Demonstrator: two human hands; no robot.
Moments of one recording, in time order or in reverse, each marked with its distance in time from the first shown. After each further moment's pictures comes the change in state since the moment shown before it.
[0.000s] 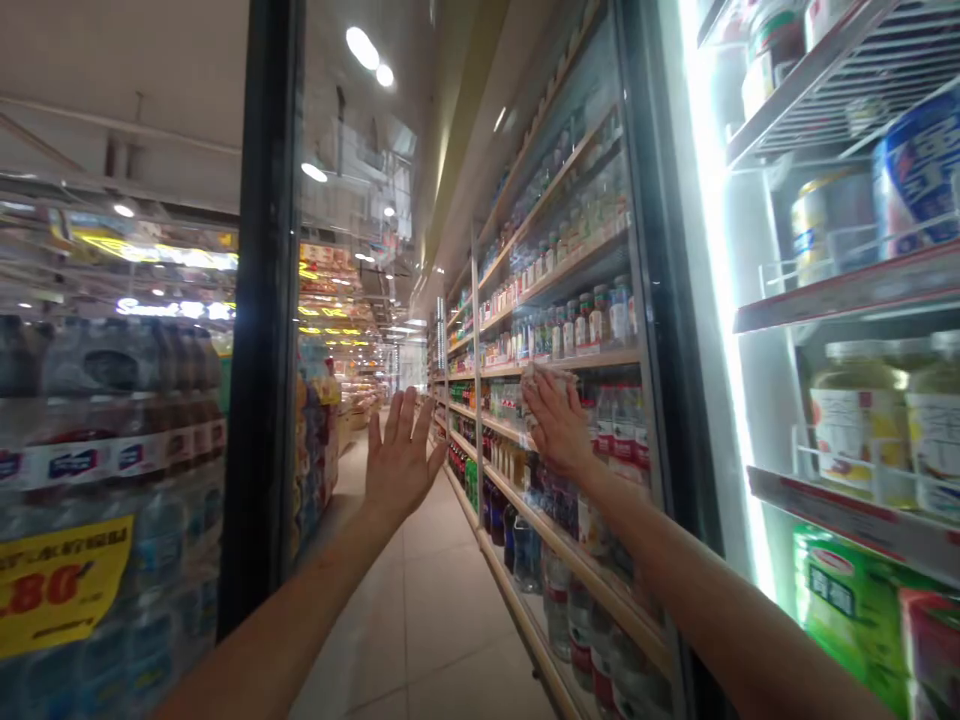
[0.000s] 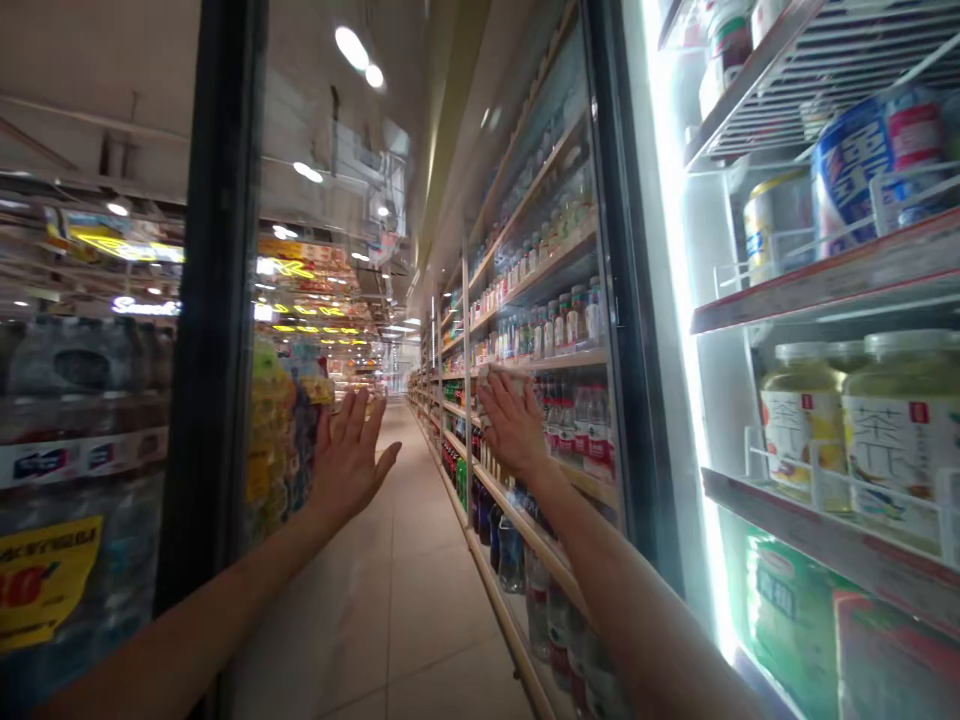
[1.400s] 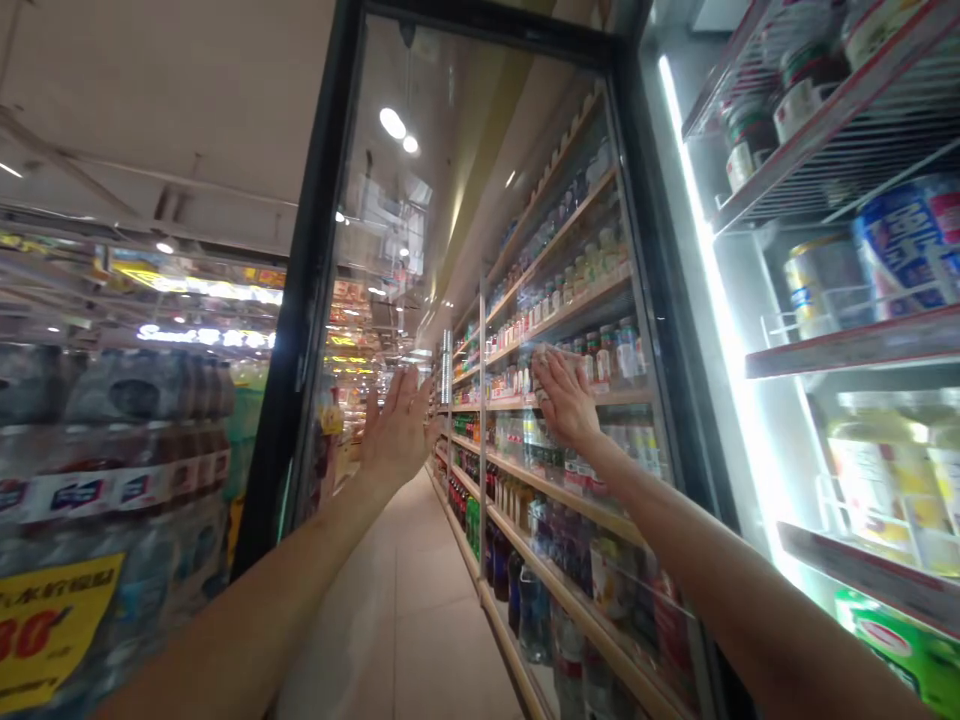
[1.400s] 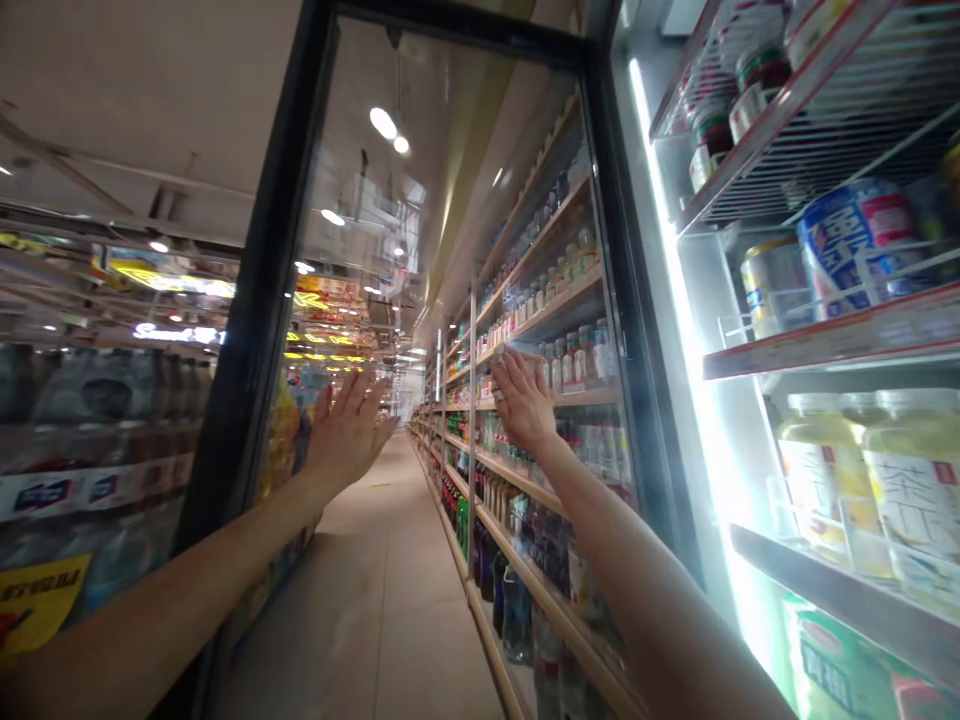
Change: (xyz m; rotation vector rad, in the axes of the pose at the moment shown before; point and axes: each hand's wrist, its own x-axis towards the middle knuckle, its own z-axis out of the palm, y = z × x) left_hand 0.077 -0.038 -0.021 0.040 -0.005 -0.025; right_hand 0.087 0.024 0.000 -0.001 0.091 0.003
